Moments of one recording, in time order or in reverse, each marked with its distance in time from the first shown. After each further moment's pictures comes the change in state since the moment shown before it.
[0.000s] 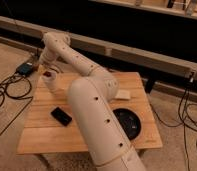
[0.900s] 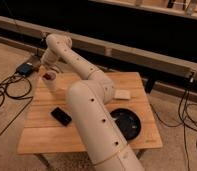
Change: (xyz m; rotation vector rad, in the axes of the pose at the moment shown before) arm 0.006 -0.009 0.011 -0.014 -0.025 0.026
